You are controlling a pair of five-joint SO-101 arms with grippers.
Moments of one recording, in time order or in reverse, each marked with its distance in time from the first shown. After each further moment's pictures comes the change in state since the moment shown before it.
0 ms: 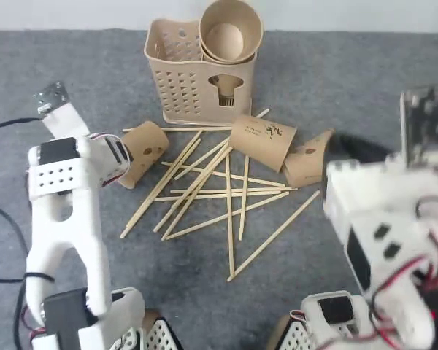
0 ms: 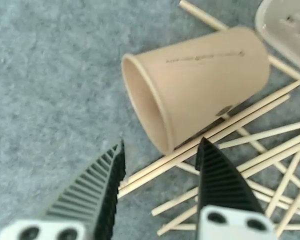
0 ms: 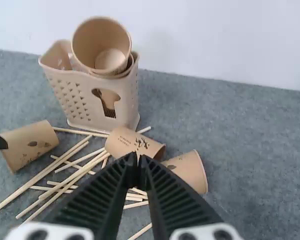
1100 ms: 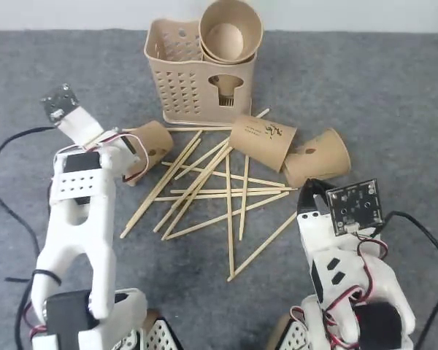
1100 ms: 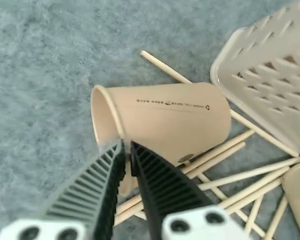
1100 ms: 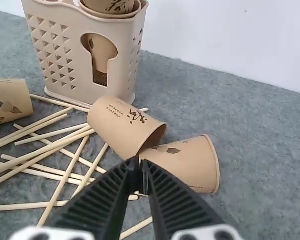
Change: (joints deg) left arm 4.9 -0.1 10.9 -22.4 9.3; right arm -0.4 -45.6 71.9 -30.0 8.8
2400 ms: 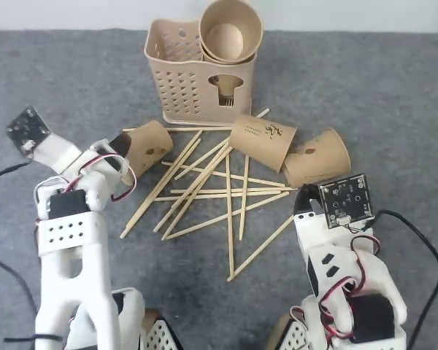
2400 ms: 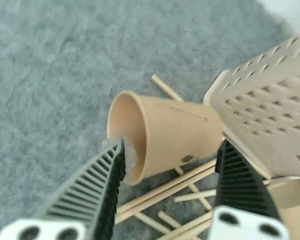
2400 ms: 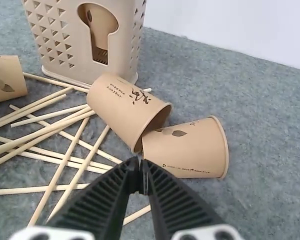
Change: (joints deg) left arm -4.8 -22.9 14.0 -2.5 4.2; right arm -0.1 -0.3 5.5 -0.7 0.0
